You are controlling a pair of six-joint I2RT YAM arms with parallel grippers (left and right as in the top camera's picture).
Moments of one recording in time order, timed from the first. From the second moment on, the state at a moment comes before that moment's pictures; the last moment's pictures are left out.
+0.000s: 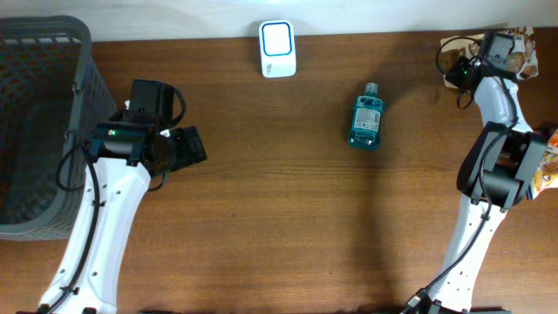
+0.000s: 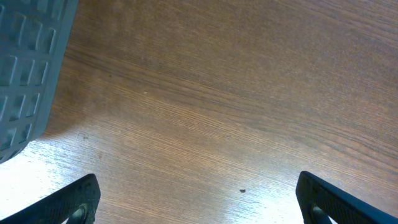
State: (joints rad) left arm -0.12 1.48 1.39 -1.14 -0.14 -0.45; right arm -0.35 2.61 2.17 -0.44 -0.01 0.27
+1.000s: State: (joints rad) left arm -0.12 1.48 1.39 -1.14 -0.14 -0.45; right arm -0.38 2.38 2.15 -0.33 0.14 0.34
